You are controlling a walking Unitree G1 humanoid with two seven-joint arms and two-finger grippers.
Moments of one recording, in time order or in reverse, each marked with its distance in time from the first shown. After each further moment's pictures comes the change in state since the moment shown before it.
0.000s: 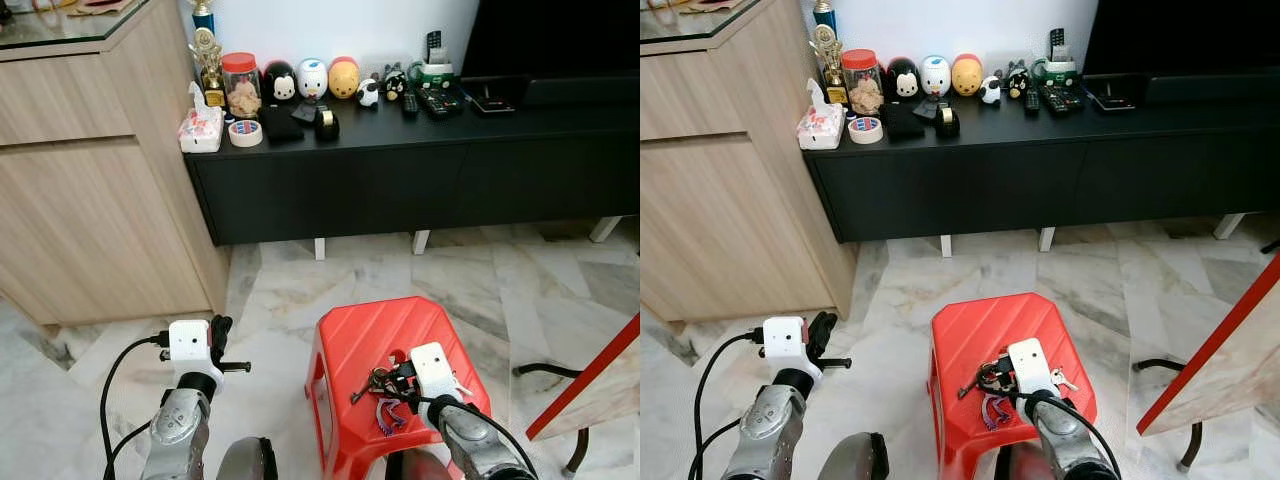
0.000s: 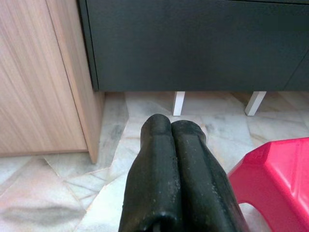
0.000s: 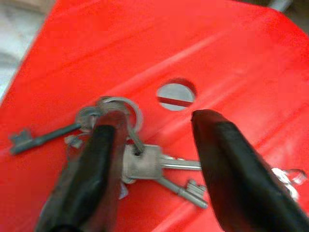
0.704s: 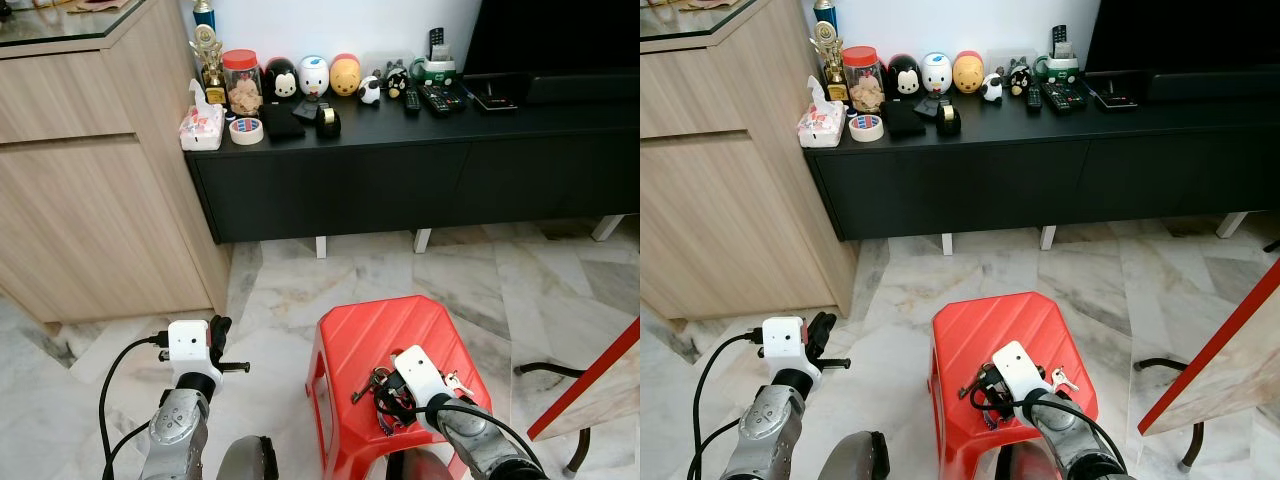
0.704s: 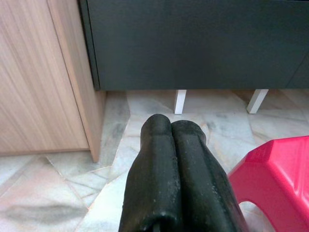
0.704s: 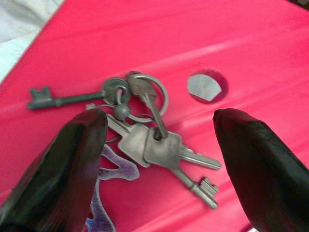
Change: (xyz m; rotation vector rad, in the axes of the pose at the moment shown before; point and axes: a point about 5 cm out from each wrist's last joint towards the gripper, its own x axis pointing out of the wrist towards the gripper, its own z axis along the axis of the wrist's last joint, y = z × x) left arm 0.000 0.000 0.000 0.005 0.002 -0.002; right arm 0.000 -0.001 -0.003 -0.163 0.070 0.064
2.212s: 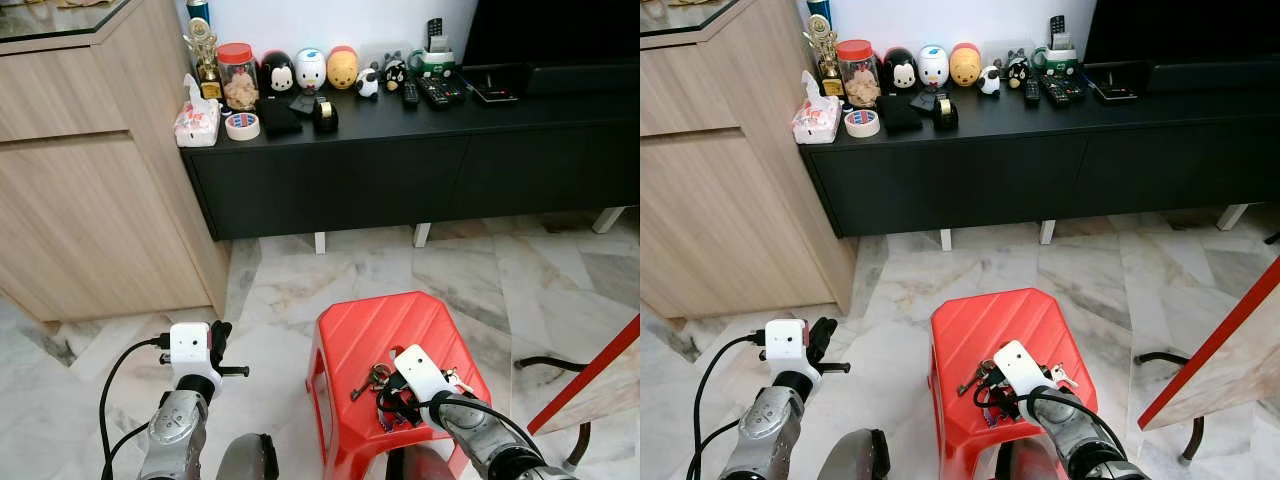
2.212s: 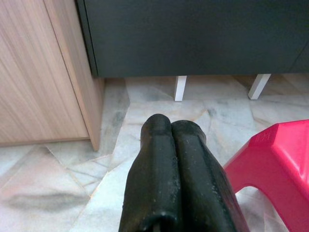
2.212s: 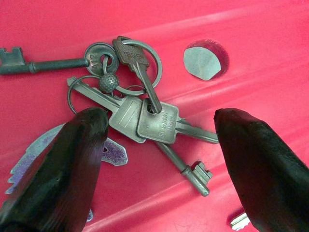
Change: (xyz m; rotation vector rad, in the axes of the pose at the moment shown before) left arm 0.001 0.003 -0.007 0.009 0.040 -0.007; right arm 0.002 -0.006 0.001 -0.076 0.103 -0.002
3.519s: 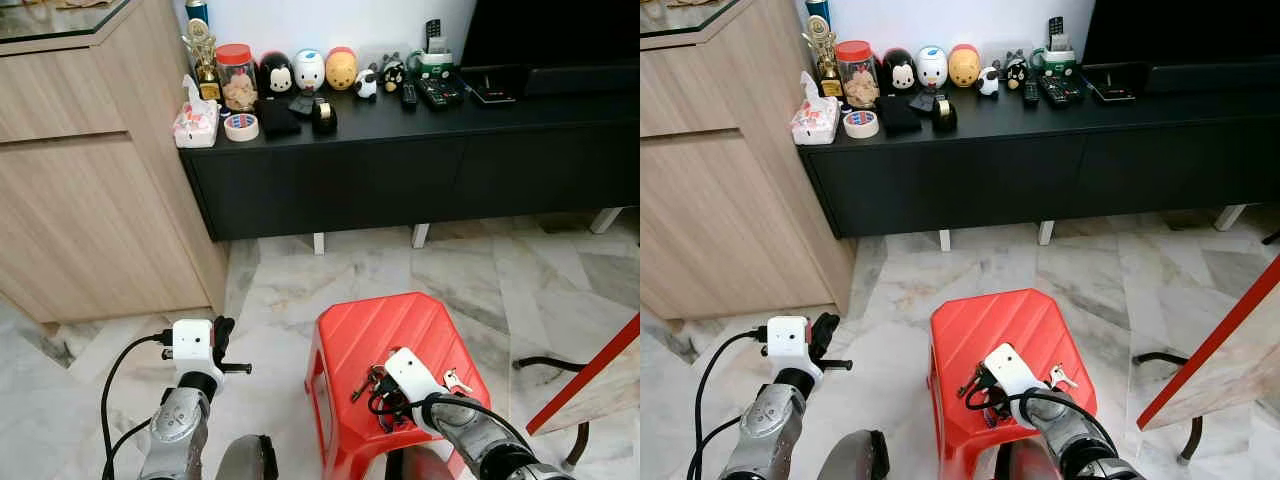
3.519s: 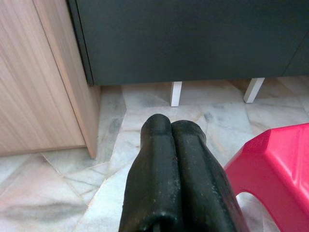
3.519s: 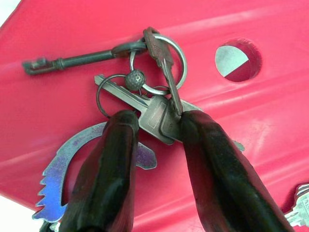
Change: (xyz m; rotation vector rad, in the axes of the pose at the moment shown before) left arm 0.000 -0.004 0.005 0.014 -0.022 -0.016; right arm 0.003 0.011 0.001 -0.012 0.063 0.078
